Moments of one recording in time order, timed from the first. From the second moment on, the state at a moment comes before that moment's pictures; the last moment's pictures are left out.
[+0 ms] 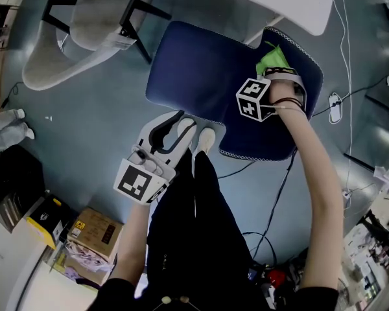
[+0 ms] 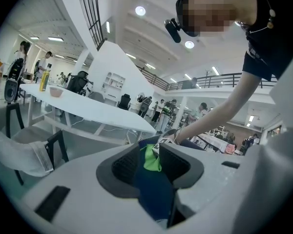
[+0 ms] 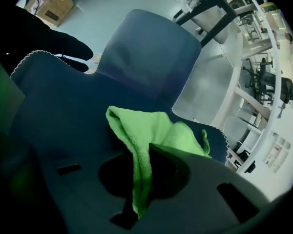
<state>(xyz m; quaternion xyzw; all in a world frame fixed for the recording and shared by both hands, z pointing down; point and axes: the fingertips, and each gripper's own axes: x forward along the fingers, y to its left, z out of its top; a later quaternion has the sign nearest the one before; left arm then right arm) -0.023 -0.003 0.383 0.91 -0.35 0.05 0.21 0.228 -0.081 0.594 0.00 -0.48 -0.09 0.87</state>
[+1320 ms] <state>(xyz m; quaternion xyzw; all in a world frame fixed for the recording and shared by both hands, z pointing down) -0.014 0.005 0.385 0.91 -0.34 0.04 0.22 0.145 0.096 0.590 -0.11 -0.59 0.06 0.80</state>
